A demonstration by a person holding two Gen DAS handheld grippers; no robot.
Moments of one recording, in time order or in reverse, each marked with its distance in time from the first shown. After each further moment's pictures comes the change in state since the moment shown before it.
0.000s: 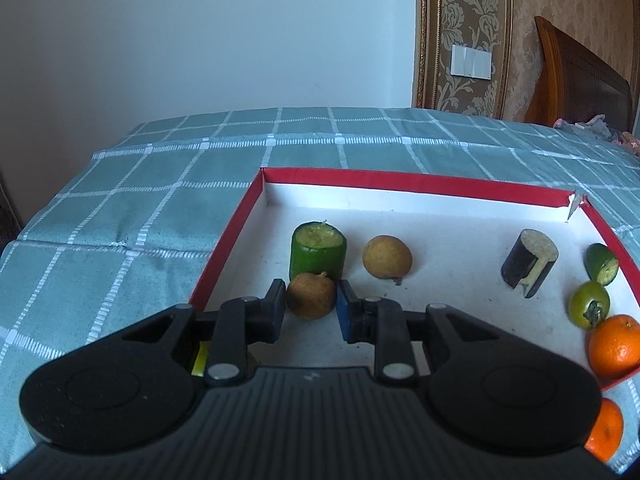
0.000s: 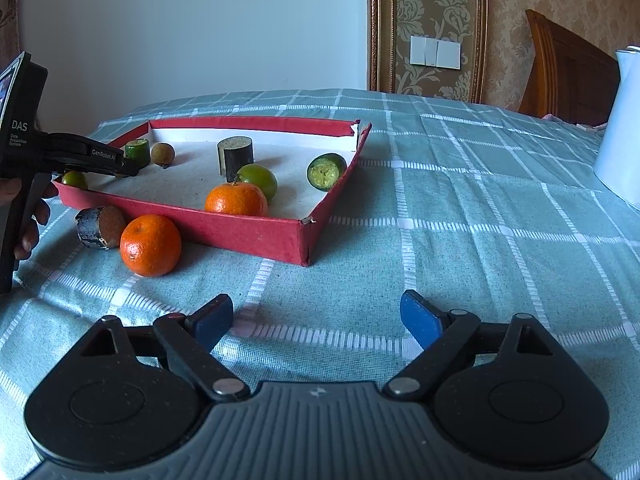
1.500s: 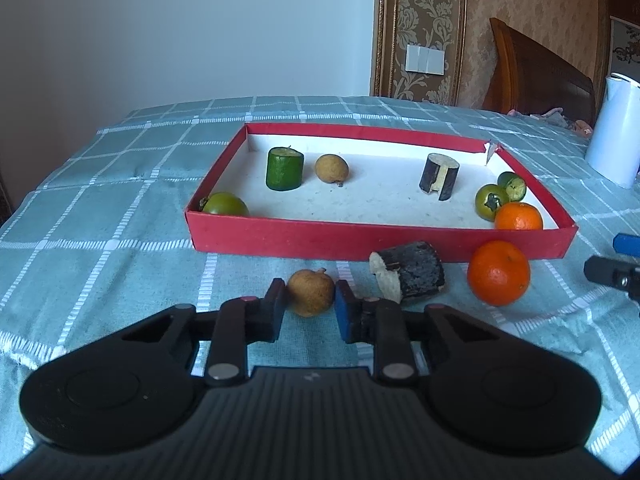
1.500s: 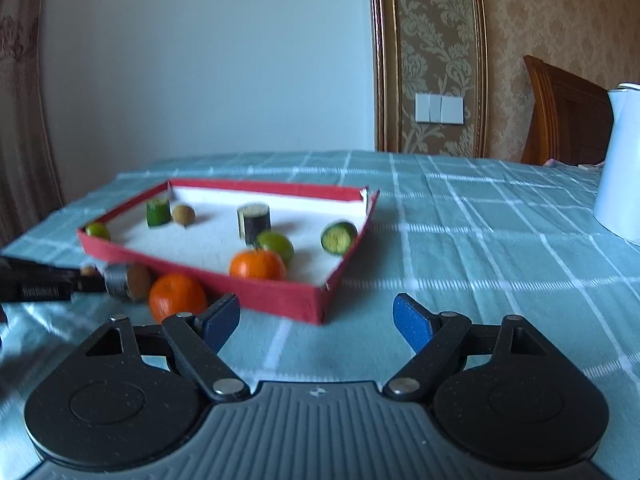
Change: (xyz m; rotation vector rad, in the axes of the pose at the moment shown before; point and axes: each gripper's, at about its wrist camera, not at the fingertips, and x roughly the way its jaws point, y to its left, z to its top) left arm -0.094 -0.001 -0.071 0.014 -0.015 -0.101; right arm -0.023 0.005 -0.001 -0.016 -0.146 0.015
